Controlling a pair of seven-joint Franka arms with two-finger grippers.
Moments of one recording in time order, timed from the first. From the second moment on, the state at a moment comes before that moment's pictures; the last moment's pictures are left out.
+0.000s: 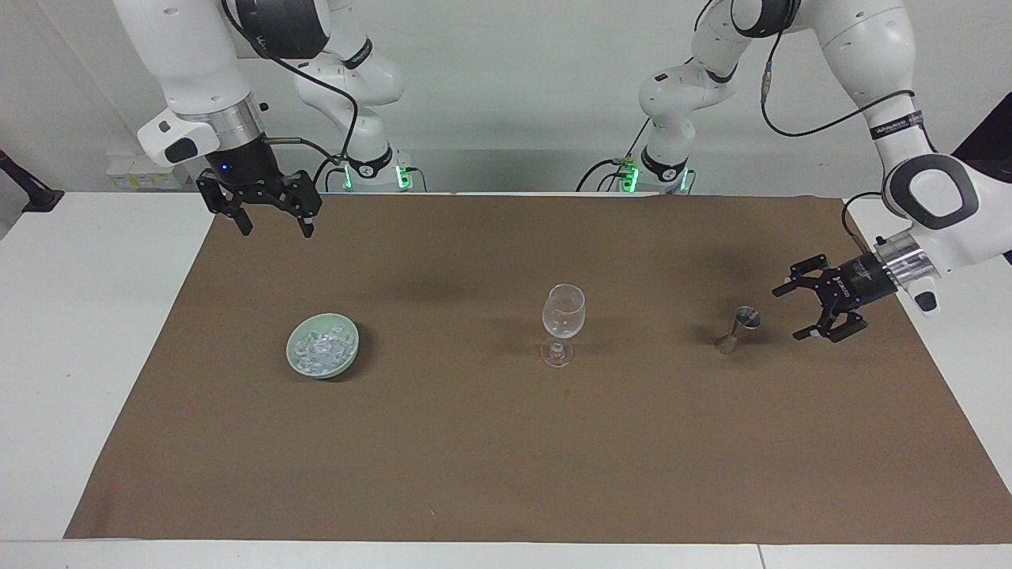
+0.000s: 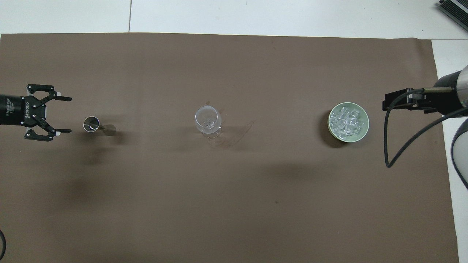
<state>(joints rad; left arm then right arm) 0.34 0.33 -0.04 -1.77 -0.76 1.78 -1.00 0.07 0.01 -0.03 -1.58 0.01 1.68 0.11</state>
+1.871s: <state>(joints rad) 0.40 0.44 -0.10 -1.92 -1.01 1.79 -0.68 0.07 0.01 -0.03 -1.58 0.01 1.68 0.11</state>
